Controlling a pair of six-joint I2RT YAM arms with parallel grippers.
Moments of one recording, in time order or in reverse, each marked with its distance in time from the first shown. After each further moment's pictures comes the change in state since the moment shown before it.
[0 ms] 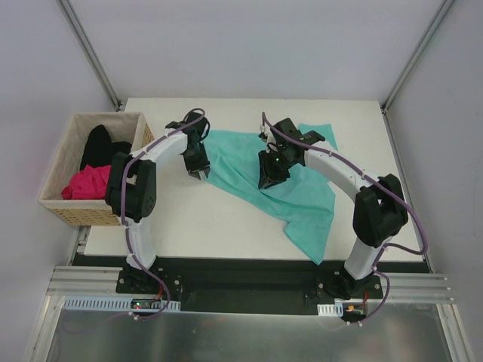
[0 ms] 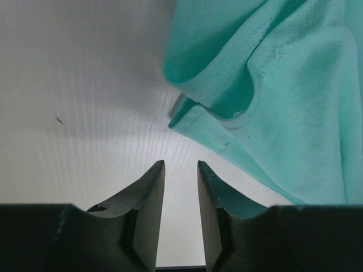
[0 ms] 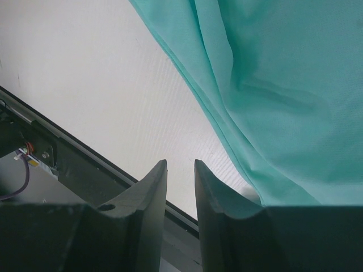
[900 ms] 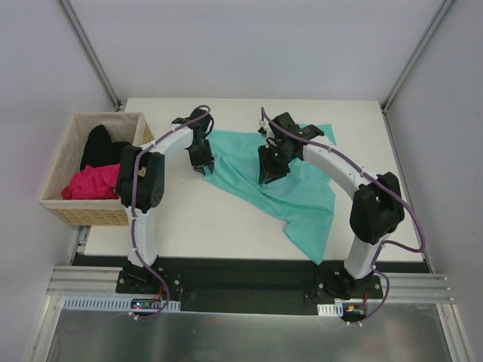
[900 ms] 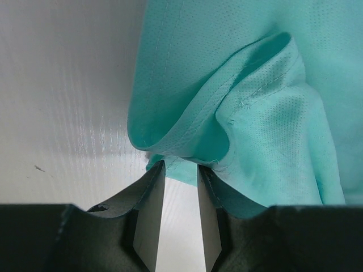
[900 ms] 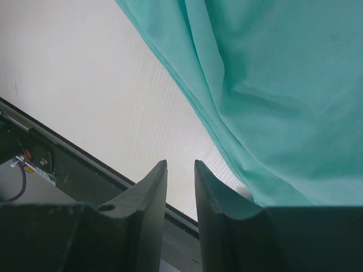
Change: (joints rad) left arm 0.002 0.150 0.134 0.011 0.033 0.035; right arm 0.000 0.030 0.095 -0.066 0.045 -0.008
